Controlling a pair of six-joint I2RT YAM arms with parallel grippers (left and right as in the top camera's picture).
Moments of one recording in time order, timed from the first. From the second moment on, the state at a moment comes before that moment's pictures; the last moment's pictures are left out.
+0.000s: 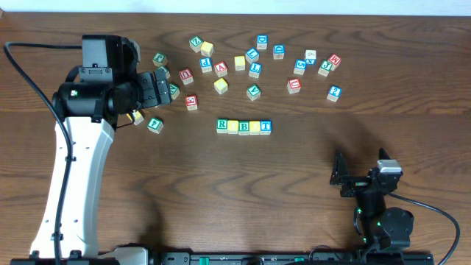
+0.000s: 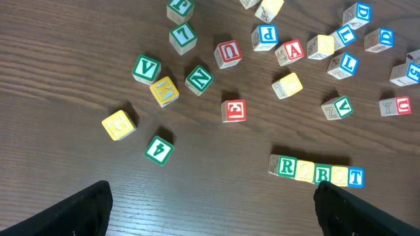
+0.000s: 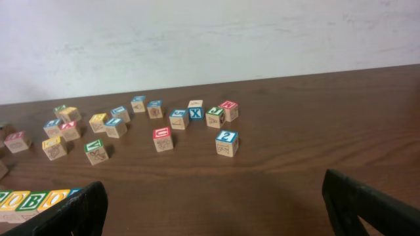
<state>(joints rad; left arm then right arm) -0.01 1.45 1.44 -0.98 0.12 -0.22 0.01 0.01 0.01 -0.07 -0.05 0.10</state>
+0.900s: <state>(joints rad) -0.01 0.68 0.64 -0.17 0.12 -0.02 0.01 0.01 0.01 -0.07 -0.05 0.10</state>
